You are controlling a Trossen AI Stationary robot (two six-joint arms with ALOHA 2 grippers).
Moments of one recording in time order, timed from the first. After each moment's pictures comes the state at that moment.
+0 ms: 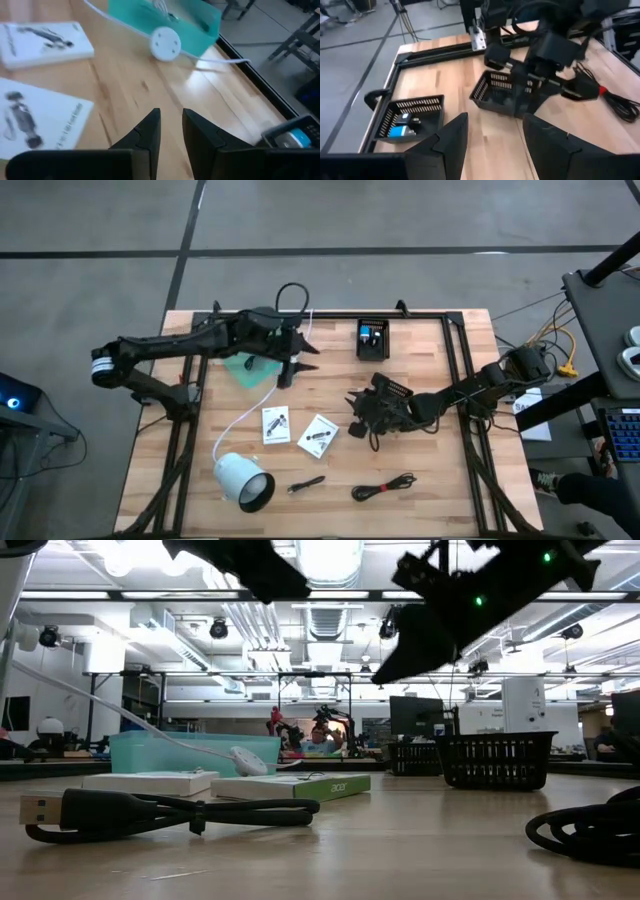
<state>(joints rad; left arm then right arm) 0.28 1.31 1.13 -0.24 0.28 0.29 0.28 1.59 0.78 0.10 0.77 0.22</state>
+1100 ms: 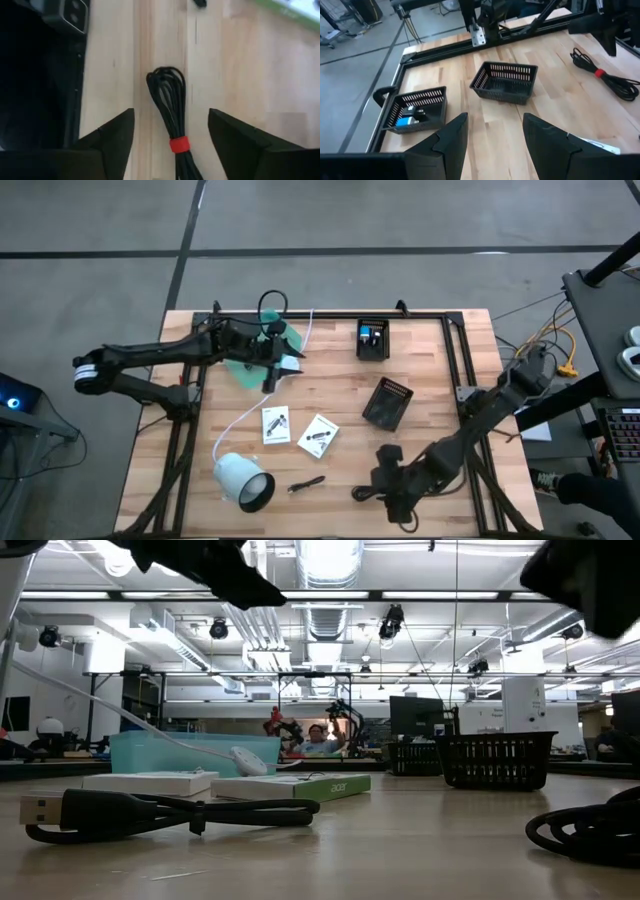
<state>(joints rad) 0.28 1.16 0.93 -0.17 0.28 0.36 0.71 1.70 1.18 -0.57 0.20 0.72</state>
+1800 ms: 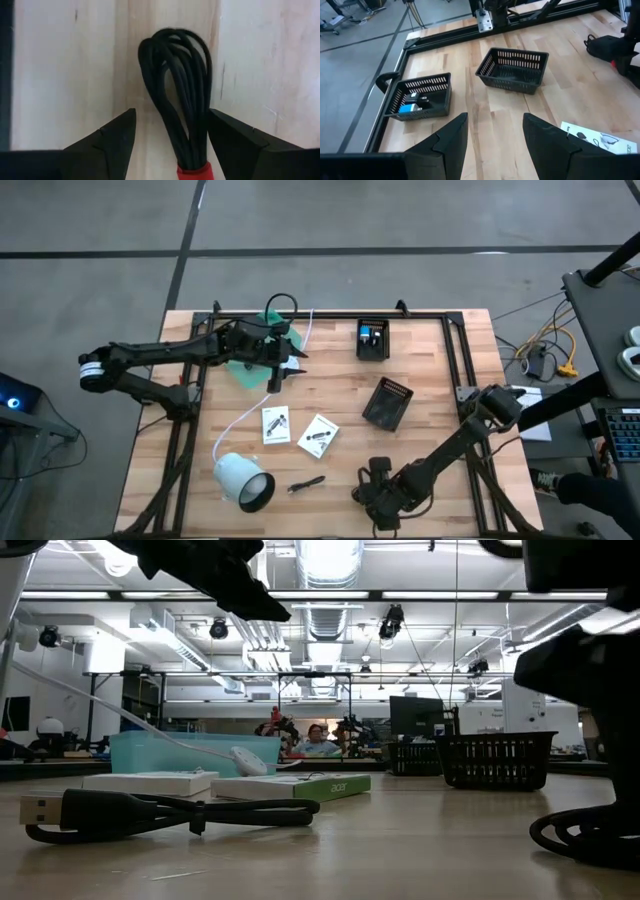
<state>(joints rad) 0.28 1.21 0.93 -0.16 0.23 0.35 0.71 1.99 1.27 -0.57 0.15 0.66</state>
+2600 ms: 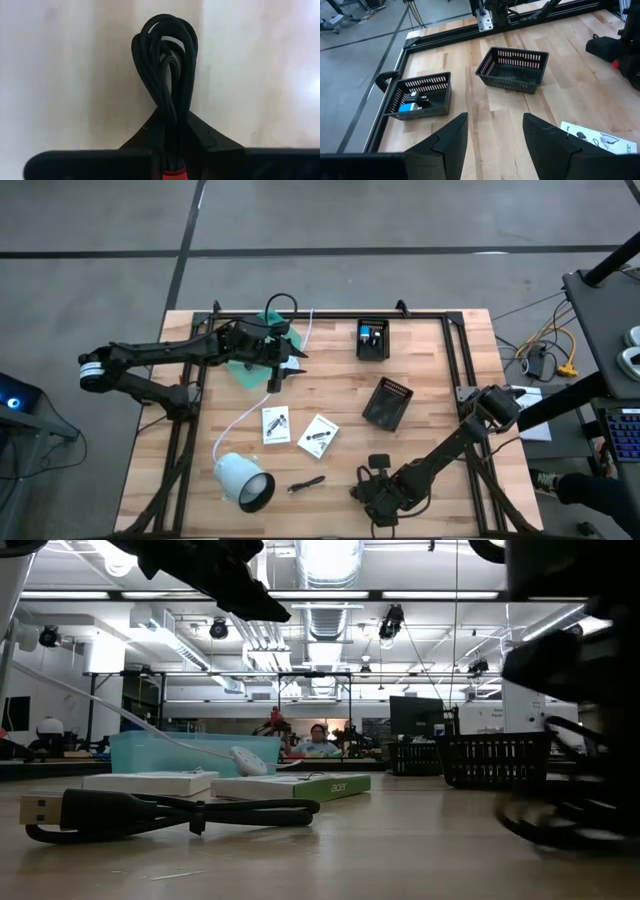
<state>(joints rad) 0.28 1.21 0.93 -0.17 0.23 0.35 0.70 1.99 1.27 -0.59 0.22 0.64</state>
